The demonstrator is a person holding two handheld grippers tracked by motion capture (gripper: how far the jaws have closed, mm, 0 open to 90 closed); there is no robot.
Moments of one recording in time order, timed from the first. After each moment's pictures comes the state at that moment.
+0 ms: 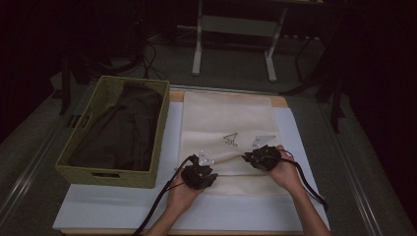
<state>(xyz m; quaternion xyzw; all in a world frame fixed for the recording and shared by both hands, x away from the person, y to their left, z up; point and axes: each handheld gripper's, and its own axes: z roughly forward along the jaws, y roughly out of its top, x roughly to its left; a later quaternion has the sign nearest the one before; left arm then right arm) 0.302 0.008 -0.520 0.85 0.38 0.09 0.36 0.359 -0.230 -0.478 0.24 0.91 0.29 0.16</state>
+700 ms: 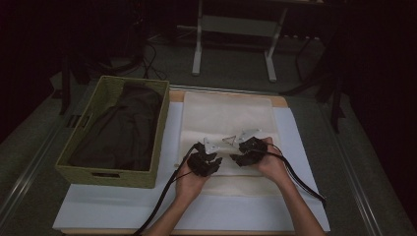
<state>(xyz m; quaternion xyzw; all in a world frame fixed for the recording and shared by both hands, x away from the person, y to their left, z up) 0.322 -0.002 -0.493 0.82 0.39 0.15 0.39 0.384 -0.192 -0.483 0.24 0.92 0.26 0.18</state>
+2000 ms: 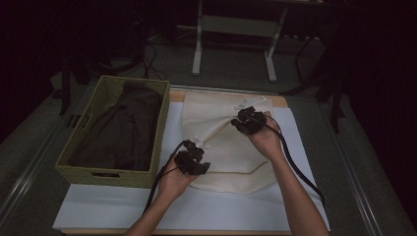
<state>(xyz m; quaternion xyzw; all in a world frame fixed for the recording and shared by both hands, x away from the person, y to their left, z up) 0.324 0.034 -0.474 0.86 0.40 0.10 0.30 0.429 -0.173 -0.414 0.30 0.87 0.33 0.21</state>
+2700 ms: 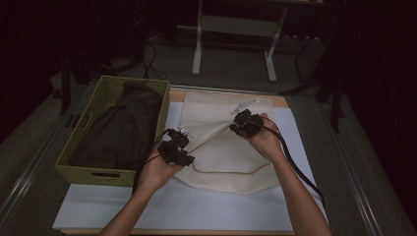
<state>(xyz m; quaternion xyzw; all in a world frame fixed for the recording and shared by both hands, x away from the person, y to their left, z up) 0.336 0.079 -0.437 0.86 0.43 0.06 0.25 0.429 -0.168 -0.424 0.27 0.90 0.29 0.19</state>
